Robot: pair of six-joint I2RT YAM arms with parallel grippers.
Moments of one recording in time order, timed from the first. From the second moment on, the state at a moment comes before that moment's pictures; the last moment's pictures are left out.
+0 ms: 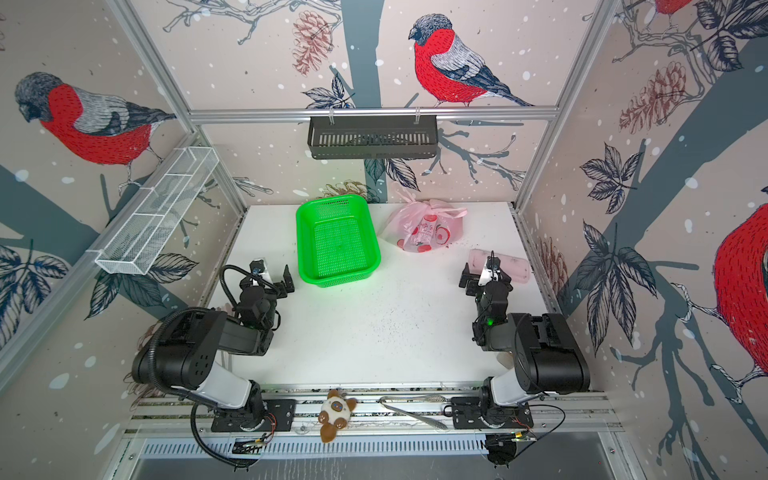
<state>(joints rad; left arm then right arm) -0.06 1.56 0.23 1.20 -0.23 0.00 0.01 1.50 0.24 1.10 0.11 0.03</state>
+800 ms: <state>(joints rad) -0.06 1.50 0.23 1.15 -0.24 0.00 0.01 1.47 0.26 1.05 0.11 0.03</state>
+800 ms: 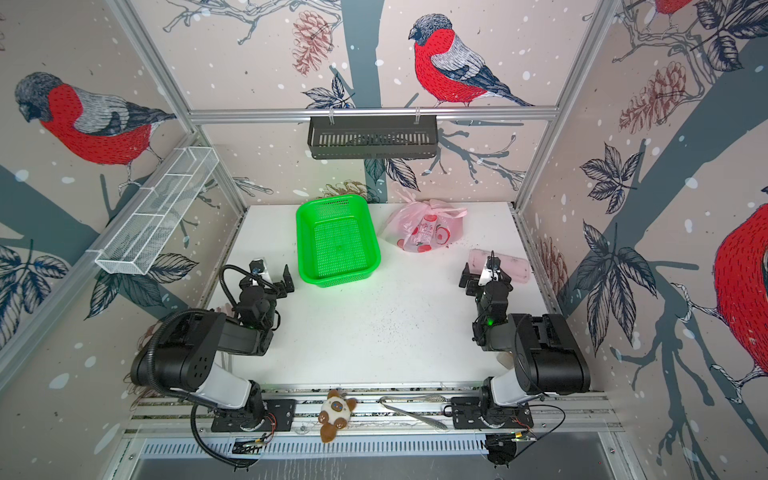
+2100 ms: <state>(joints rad) -0.02 1.71 1.20 -0.18 0.11 -0.38 0.54 1.32 0.92 -0.21 0.41 0.44</state>
